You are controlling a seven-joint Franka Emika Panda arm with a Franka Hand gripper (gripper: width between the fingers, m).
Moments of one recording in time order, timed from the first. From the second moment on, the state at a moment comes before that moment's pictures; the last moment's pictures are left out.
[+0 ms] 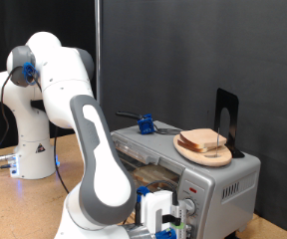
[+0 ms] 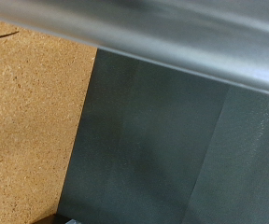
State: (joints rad) arm -0.13 0.97 -0.08 -1.42 1.50 1.64 -0.31
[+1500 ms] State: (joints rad) arm -0.14 0.96 -0.07 -1.46 1.68 1.59 -0.80
